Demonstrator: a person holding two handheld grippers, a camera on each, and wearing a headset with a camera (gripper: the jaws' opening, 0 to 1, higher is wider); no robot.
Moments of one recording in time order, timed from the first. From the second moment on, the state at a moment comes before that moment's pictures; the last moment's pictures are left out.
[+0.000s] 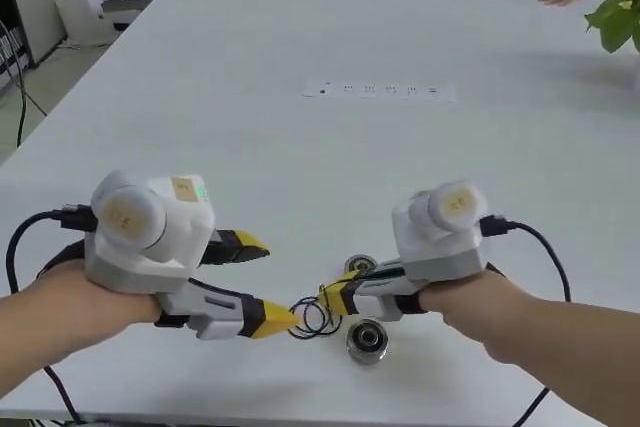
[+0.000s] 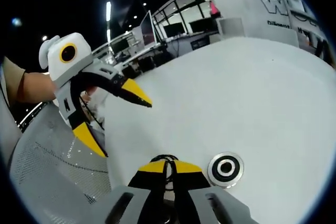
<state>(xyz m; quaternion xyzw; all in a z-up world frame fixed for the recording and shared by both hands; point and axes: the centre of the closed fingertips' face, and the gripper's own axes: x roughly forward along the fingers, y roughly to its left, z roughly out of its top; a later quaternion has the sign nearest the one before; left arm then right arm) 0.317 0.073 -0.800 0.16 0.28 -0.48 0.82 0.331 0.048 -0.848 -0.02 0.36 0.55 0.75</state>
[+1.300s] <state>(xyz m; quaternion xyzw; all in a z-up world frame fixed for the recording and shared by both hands) 0.309 0.074 -0.760 0.13 0.25 -0.46 0.84 0.327 -0.014 -0.770 0.00 0.24 0.53 0.81</state>
